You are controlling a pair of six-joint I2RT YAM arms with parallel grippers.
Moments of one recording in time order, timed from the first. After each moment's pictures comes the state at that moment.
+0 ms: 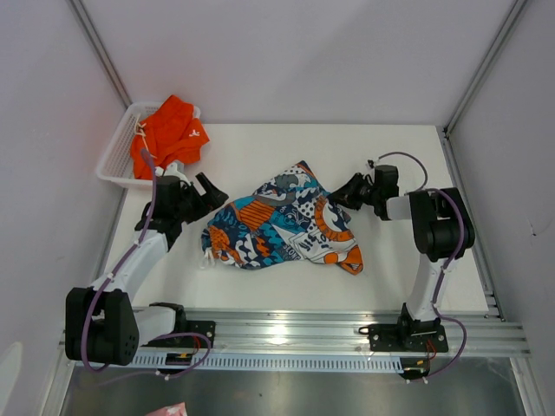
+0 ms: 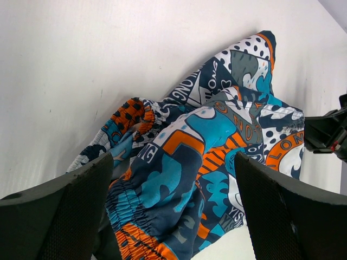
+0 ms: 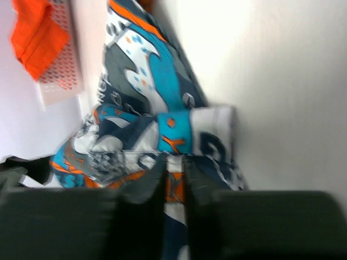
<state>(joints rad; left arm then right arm) -0.09 1.16 0.68 -0.09 0.19 -0.62 0.13 1.97 0.94 0.43 -0.63 0.85</state>
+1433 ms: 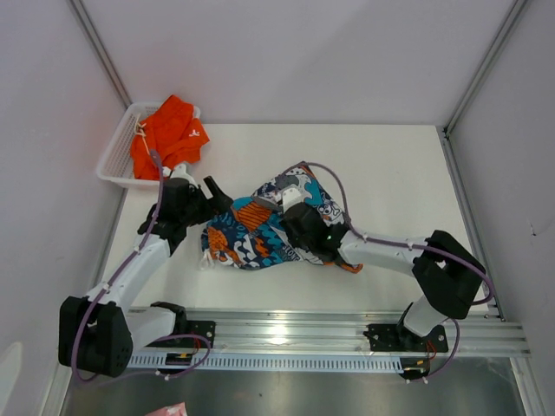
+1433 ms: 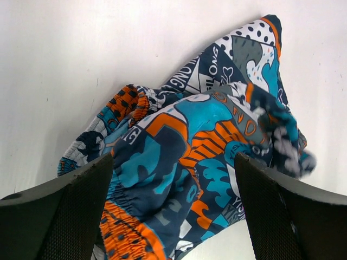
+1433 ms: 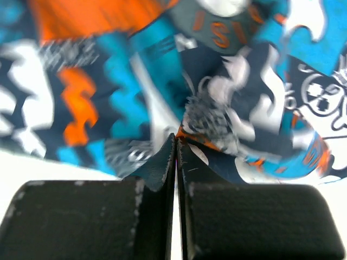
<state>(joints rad) -0.19 1.10 0.69 -0.17 0.09 -0.59 0.91 1.60 0.95 -0.04 0.30 0.21</state>
